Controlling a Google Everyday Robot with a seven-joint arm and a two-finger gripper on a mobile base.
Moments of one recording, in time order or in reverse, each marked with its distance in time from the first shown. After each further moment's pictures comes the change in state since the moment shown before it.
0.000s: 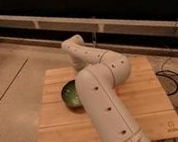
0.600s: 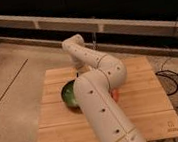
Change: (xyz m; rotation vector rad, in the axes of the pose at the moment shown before) arm -0.037 -0.014 0.001 0.034 -0.070 -0.086
